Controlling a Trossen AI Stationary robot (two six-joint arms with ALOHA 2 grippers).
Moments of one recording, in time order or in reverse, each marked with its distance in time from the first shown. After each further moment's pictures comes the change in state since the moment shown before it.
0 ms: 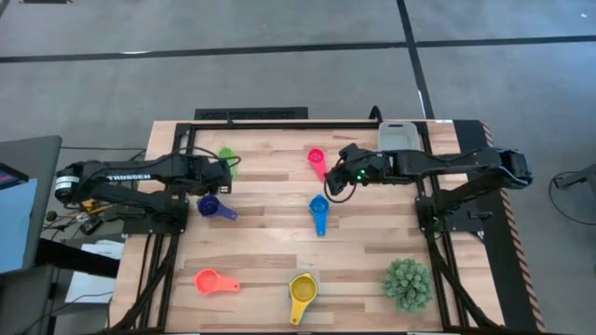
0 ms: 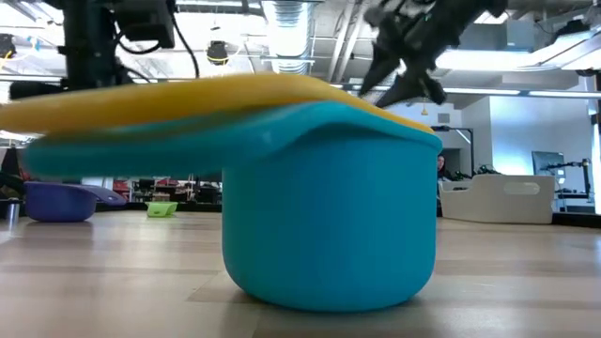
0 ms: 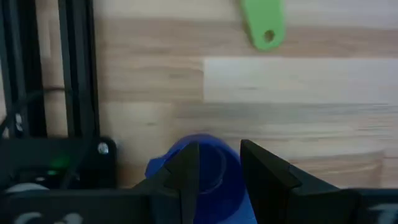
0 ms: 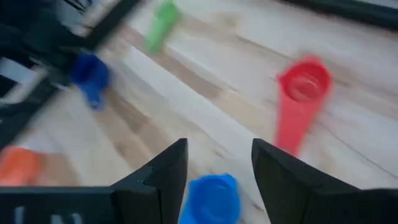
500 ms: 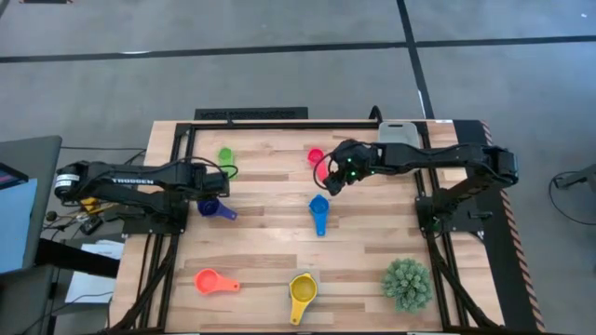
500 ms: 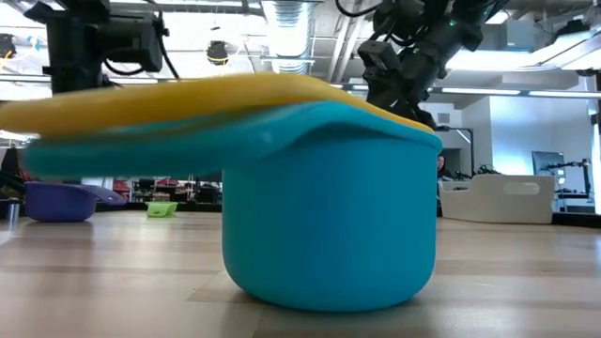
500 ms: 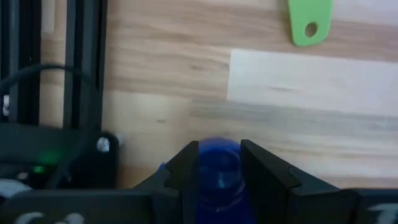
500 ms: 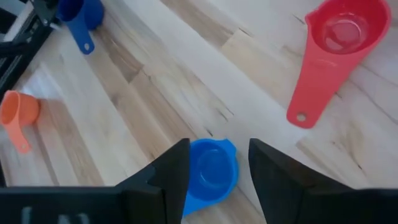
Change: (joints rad) left arm -0.044 0.000 -0.124 0.012 -0.066 -0.123; right arm -0.134 0.118 -0.002 -0.007 -0.335 -0.105
